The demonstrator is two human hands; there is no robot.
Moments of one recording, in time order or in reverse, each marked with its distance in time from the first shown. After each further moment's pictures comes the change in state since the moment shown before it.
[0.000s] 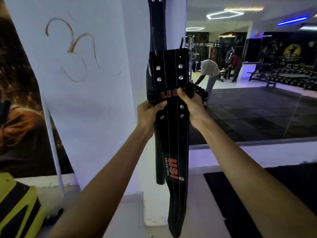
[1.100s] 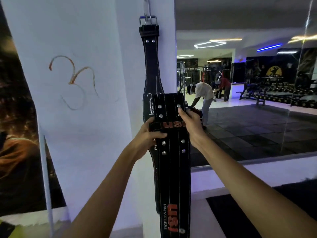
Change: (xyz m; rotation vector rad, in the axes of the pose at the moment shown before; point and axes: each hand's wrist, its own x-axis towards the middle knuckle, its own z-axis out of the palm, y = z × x) left_hand 0.015 0.021 -0.017 0.029 -0.419 -0.128; right_hand 0.013 -0.013 -0.001 -0.109 0.126 -0.107
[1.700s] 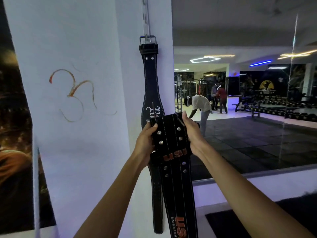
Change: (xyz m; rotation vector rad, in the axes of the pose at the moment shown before) left_hand 0.013 0.017 0.019 -0.126 0.194 0.091; right_hand 0.001 -0.030 0.001 0.047 -0.086 0.136
